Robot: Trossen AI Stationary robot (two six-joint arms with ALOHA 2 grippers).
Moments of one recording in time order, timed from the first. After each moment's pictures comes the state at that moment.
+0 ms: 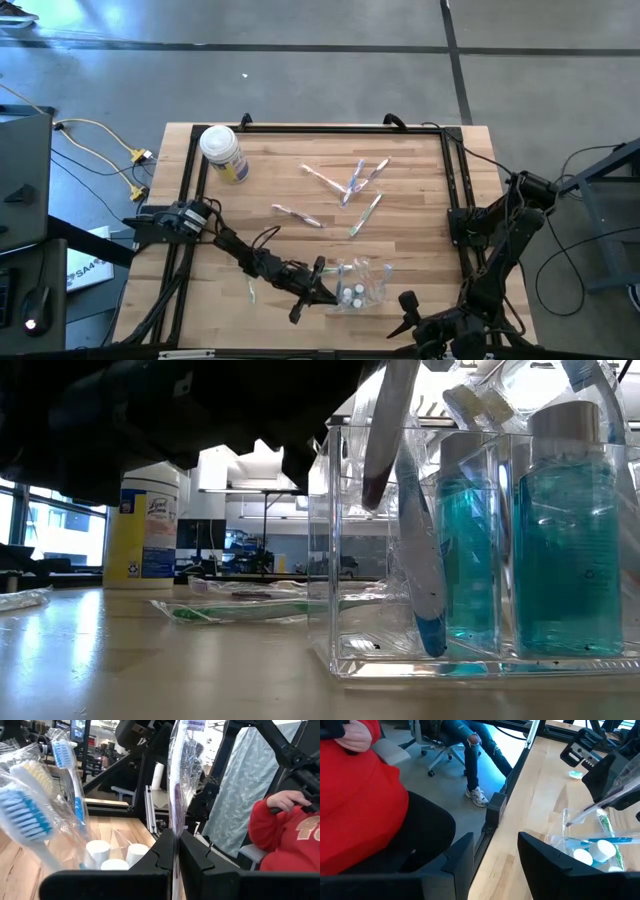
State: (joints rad) left arm -0.48 2.14 0.90 1.45 -0.07 -0.21; right arm 1.06 1.58 1.05 -0.06 0.57 0.34
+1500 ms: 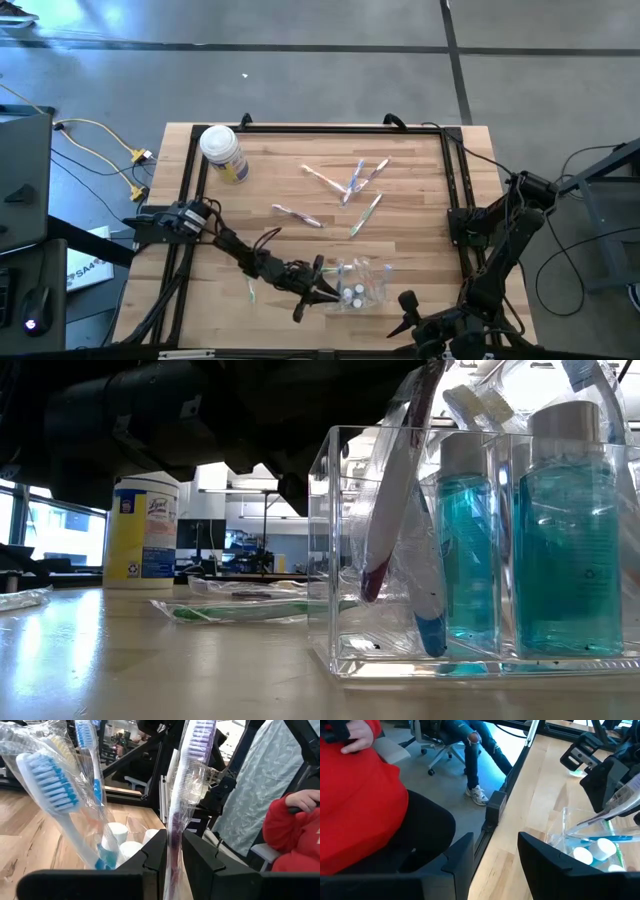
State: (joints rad) left arm -0.49 2.14 0.90 1.39 -0.15 -0.26; right arm 1.06 1.58 1.05 -0.07 0.57 0.34
